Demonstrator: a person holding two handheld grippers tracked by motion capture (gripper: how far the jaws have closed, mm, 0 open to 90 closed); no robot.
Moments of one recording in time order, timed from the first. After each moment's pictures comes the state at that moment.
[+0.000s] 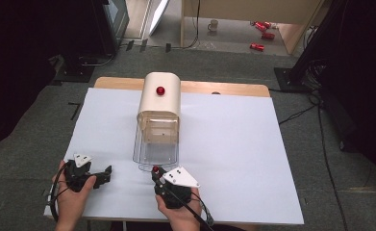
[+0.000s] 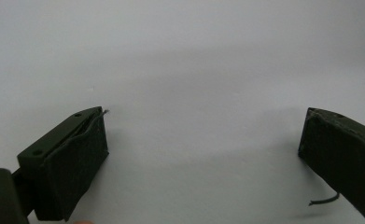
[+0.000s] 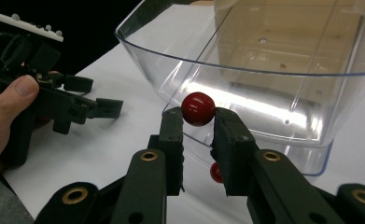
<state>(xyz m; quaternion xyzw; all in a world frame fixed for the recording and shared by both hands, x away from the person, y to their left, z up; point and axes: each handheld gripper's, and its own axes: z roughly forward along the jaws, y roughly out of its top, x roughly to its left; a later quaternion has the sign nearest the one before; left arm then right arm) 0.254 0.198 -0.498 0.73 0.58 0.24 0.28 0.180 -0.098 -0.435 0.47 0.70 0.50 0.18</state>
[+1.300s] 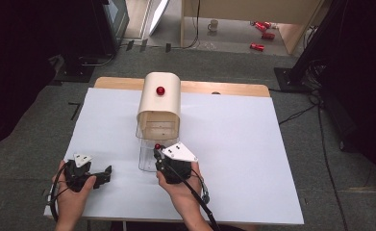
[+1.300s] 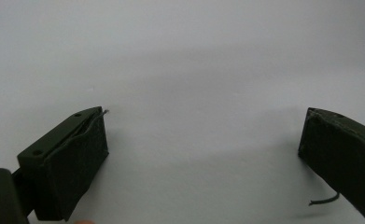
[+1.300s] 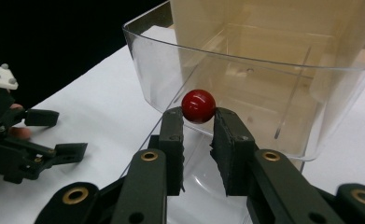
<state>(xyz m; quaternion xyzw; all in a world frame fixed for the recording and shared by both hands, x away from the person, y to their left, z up) 0.255 0.198 -0.498 0.73 0.58 0.24 0.28 0.231 -0.098 -0.408 0.47 0.71 0.48 0.21</state>
